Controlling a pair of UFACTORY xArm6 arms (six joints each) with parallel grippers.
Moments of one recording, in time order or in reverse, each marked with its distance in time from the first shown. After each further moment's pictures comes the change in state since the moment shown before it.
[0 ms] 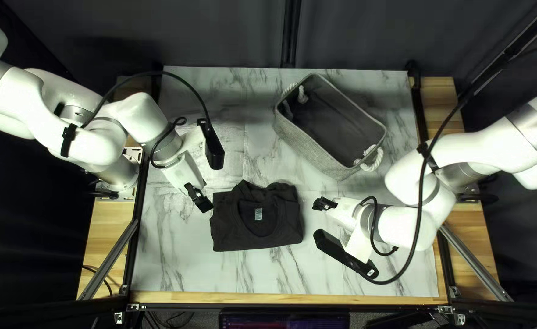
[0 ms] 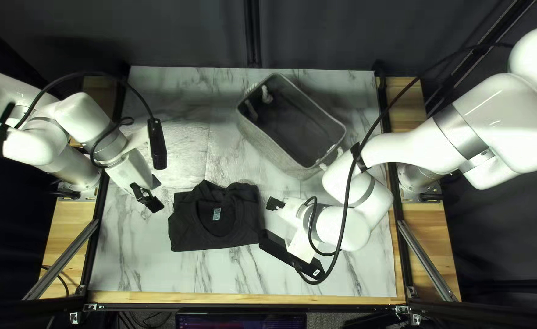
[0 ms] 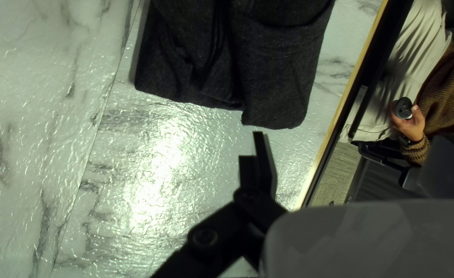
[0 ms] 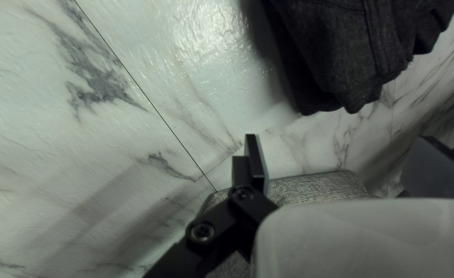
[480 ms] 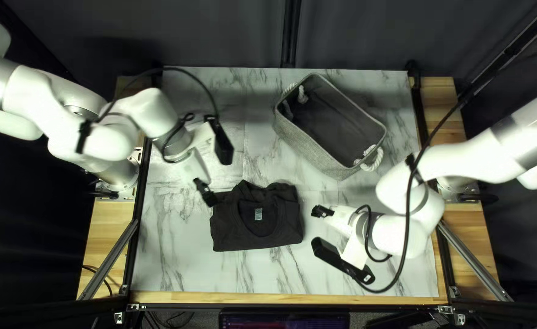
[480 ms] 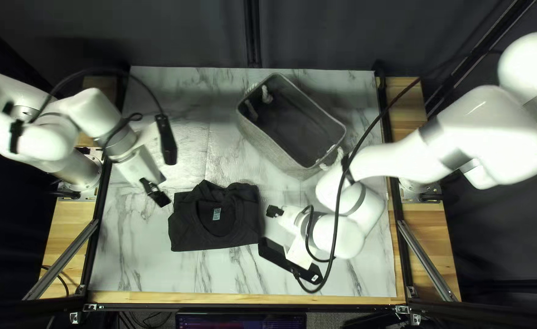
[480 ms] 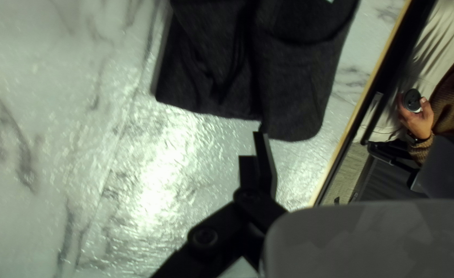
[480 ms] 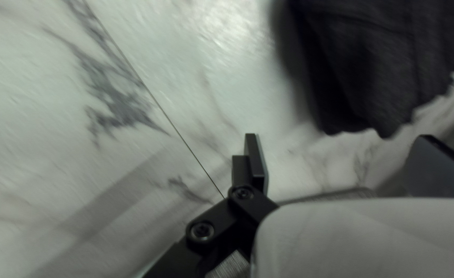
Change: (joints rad) left arm 0.181 0.286 -0.166 -0.106 0.103 0.290; right arm 0.065 0.165 -0.053 -0.085 -0.050 0.126
